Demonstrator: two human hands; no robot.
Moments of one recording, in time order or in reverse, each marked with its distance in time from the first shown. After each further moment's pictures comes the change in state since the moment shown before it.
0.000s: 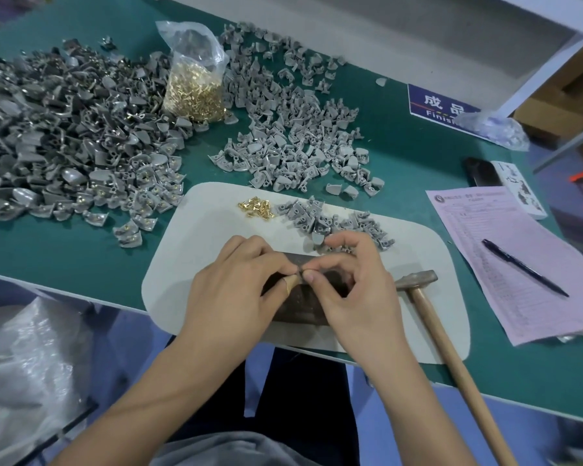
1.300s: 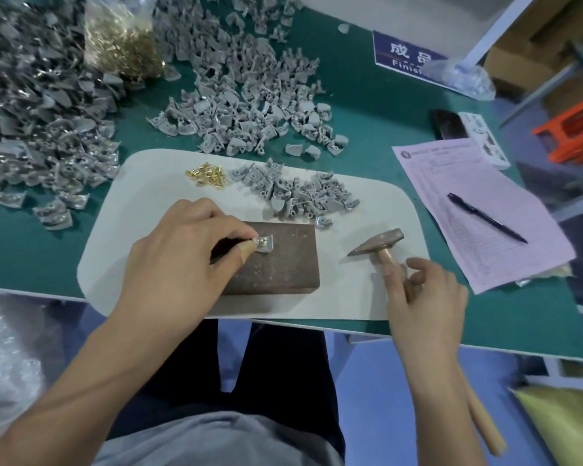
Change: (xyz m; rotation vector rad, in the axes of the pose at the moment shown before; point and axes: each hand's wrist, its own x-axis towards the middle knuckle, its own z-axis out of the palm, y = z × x) left_hand 0.006 -0.002 0.001 0.008 -0.023 -0.001; right_hand -0.059 0.083 -0.079 -0.592 0.404 0.490
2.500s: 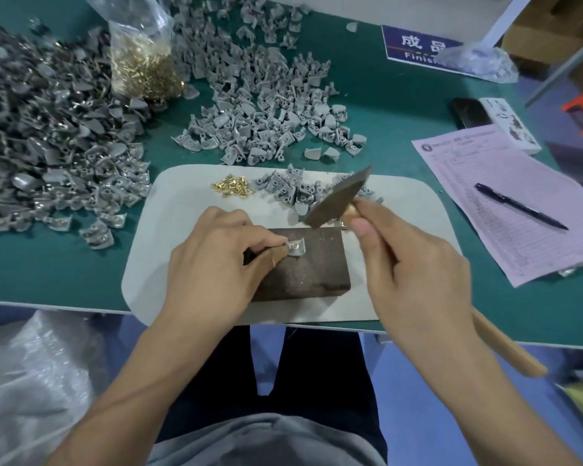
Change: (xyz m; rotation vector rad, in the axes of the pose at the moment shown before) left_hand 0.009 -0.004 0.000 -0.040 -0.001 0.016; right_hand -0.018 -0.102 -0.024 0.179 0.061 -0.573
